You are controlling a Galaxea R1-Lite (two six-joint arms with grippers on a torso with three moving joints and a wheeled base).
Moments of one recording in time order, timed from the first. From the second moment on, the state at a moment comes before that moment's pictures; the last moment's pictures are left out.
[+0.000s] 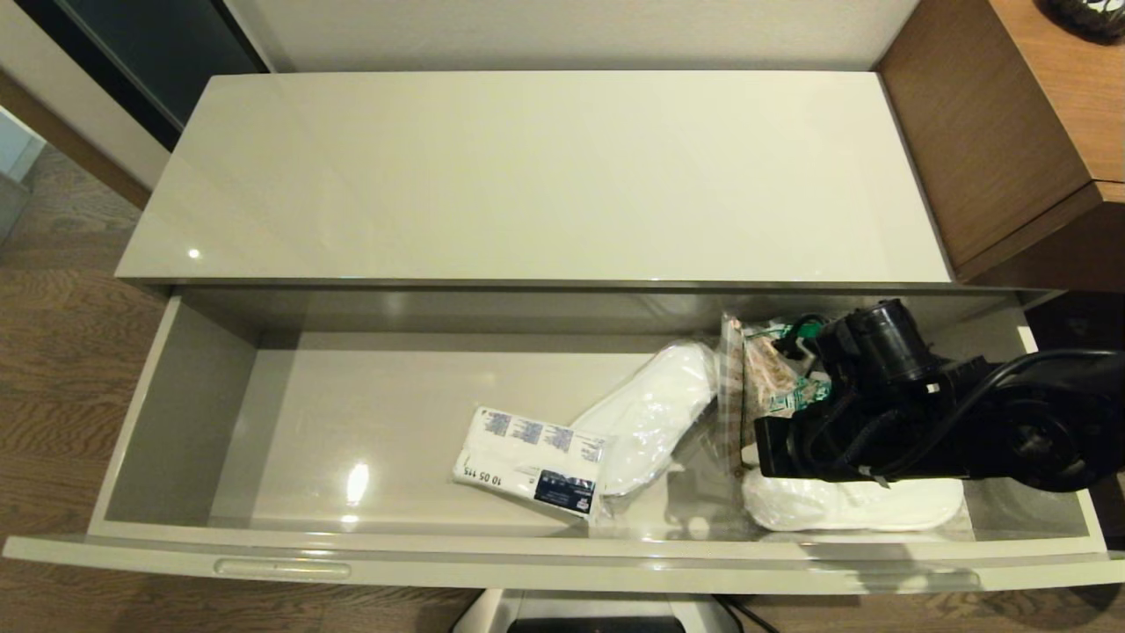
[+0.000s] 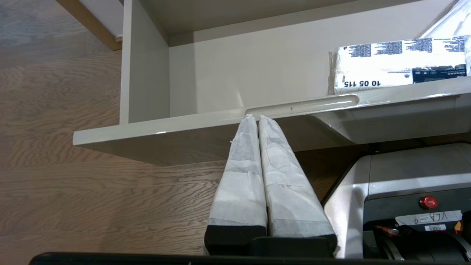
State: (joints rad) left arm 0.00 0.00 0.00 -0.05 -0.02 0.21; right arm 0.43 1.79 -0.90 -0.04 0.07 0.35
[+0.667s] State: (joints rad) left arm 0.00 0.00 0.00 -0.05 -0.02 0.21; right arm 0.52 1.97 -0.99 -0.24 -0.06 0.31
